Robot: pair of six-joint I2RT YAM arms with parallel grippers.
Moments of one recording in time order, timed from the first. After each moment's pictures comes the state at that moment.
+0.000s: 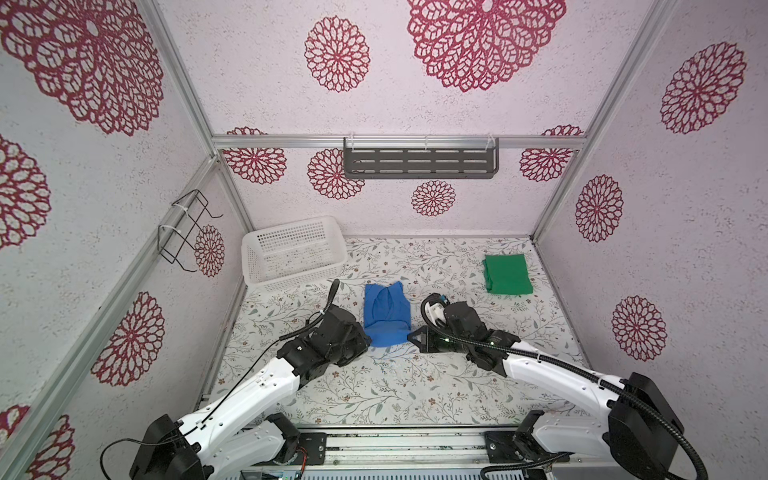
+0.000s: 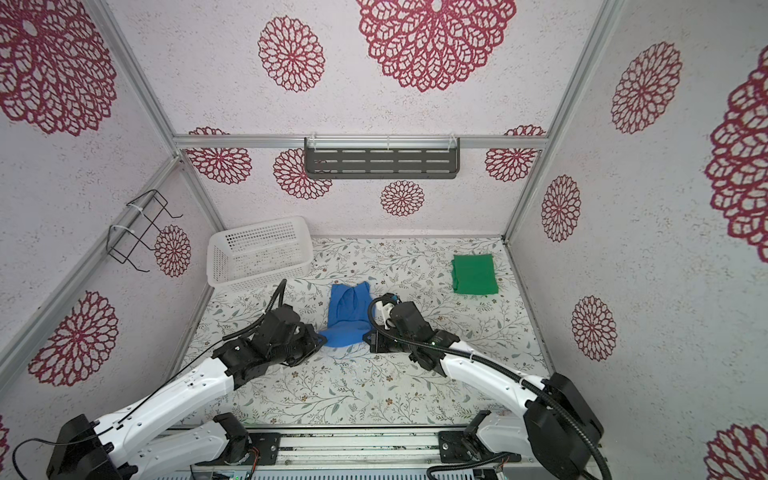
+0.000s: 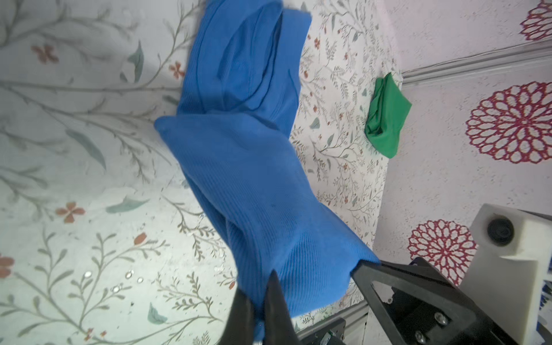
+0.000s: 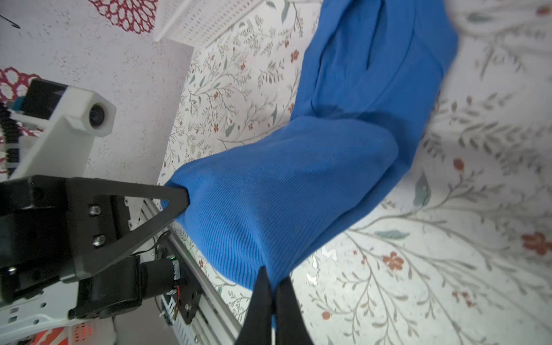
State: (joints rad) left arm -0.65 1.08 0.73 -0.43 0.06 -1.13; right arm 0.77 1.26 0.77 -0.13 -0.27 0.70
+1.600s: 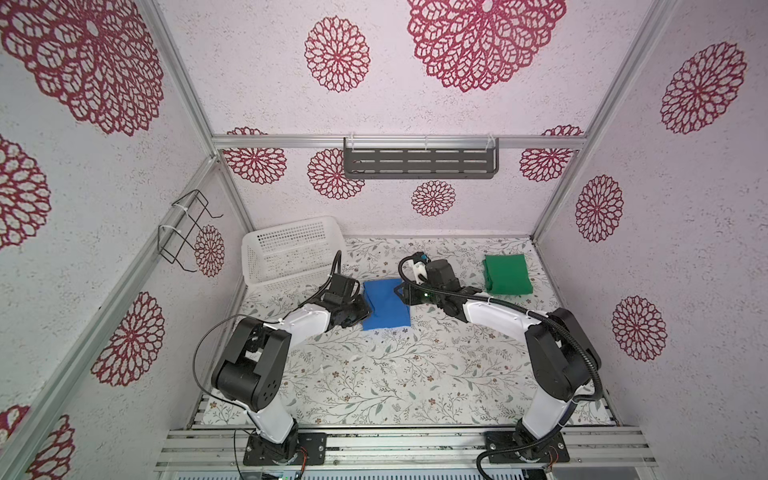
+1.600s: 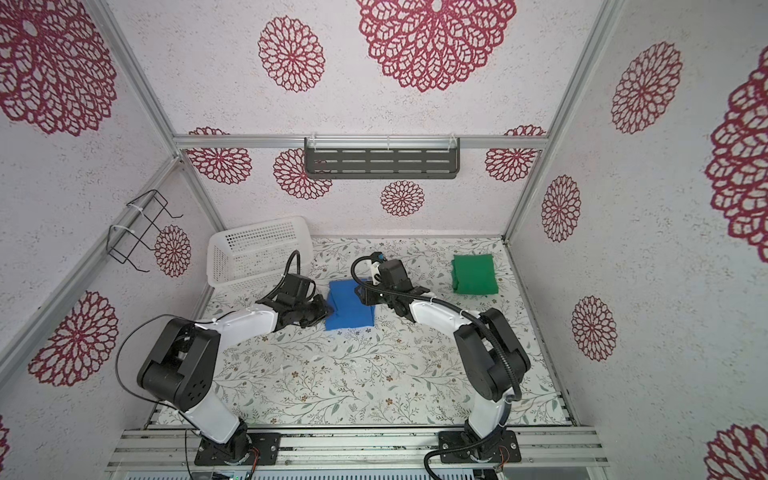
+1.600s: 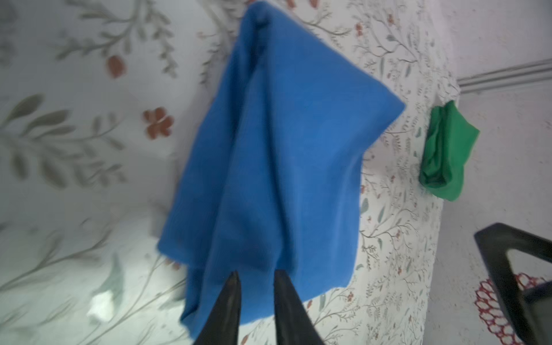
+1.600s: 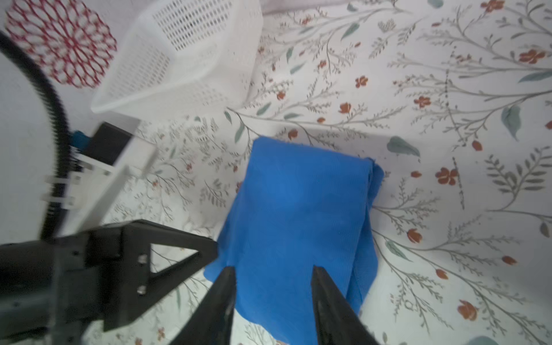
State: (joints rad) left arm -0.38 1.67 0.90 -0.13 0.19 -0.83; right arm 0.61 1.77 1.14 0.00 -0.22 0.42
